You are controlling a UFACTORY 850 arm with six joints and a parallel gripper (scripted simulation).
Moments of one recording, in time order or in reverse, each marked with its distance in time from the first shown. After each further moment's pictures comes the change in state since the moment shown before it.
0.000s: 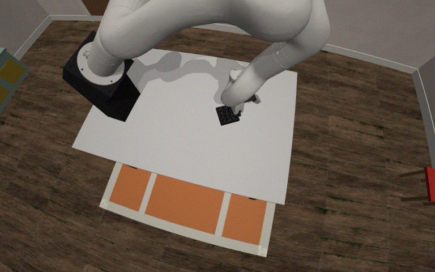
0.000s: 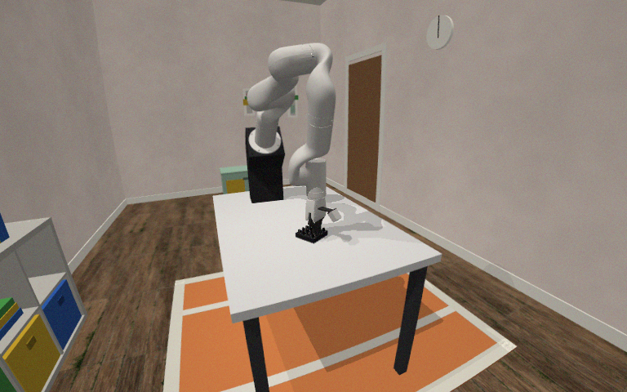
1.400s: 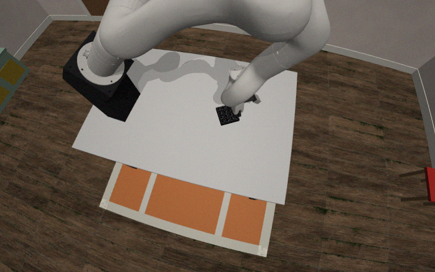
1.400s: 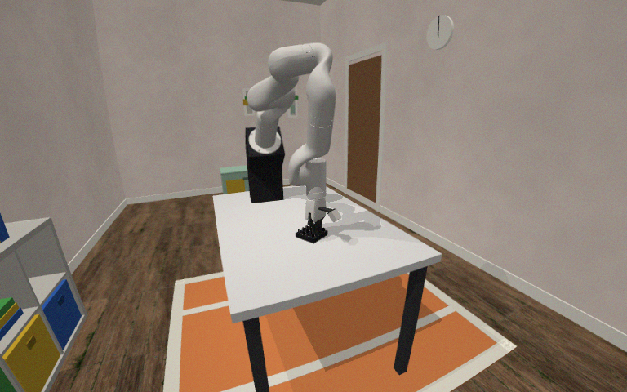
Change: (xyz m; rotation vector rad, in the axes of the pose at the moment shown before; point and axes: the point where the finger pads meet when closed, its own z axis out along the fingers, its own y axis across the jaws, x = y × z) arm 0.000 0.000 0.000 0.000 0.000 0.000
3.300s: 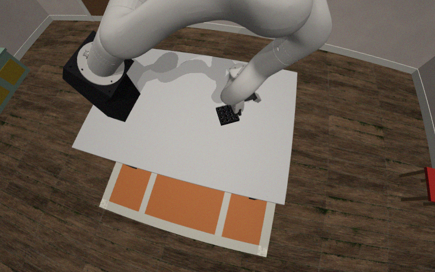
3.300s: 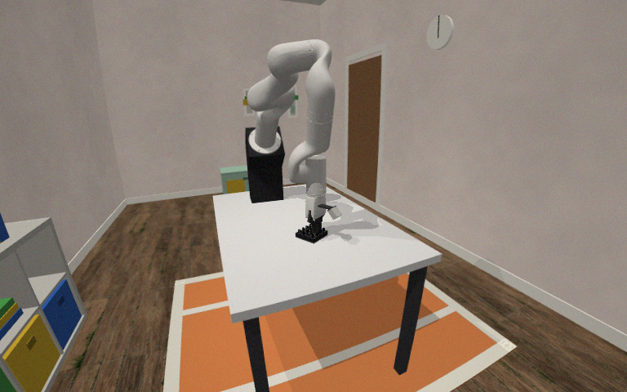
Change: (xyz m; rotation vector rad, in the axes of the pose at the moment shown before) arm 0.000 0.000 -0.012 0.000 0.000 0.000
